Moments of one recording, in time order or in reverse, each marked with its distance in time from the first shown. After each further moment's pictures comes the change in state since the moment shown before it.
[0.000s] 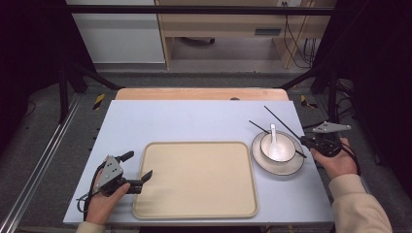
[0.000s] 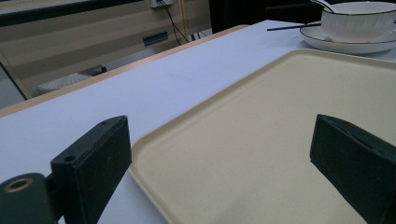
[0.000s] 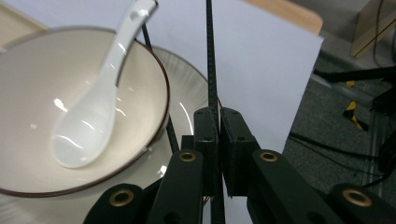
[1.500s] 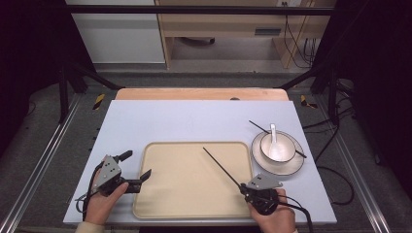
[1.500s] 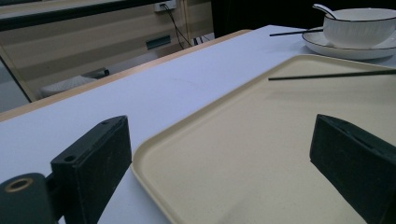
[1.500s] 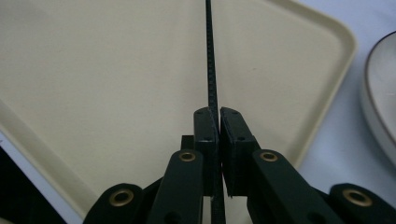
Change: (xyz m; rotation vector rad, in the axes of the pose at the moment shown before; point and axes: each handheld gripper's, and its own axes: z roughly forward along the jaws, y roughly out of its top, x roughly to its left) left arm 0.002 0.001 -0.003 -0.012 0.011 -0.003; right arm 0.244 -0.021 -0.011 0.011 0.161 -0.039
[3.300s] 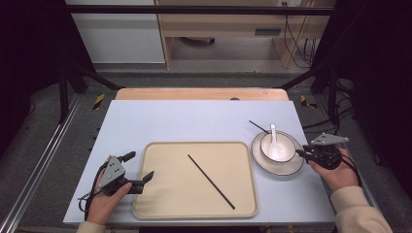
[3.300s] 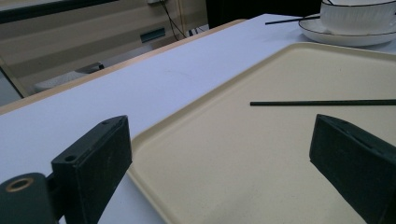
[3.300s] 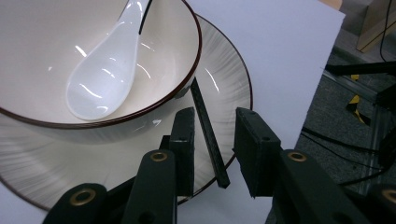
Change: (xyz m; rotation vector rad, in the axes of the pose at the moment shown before) left arm -0.003 -0.003 0.006 0.040 -0.021 0.028; right arm -0.227 -0.015 -0.024 0.039 -0.152 -0.003
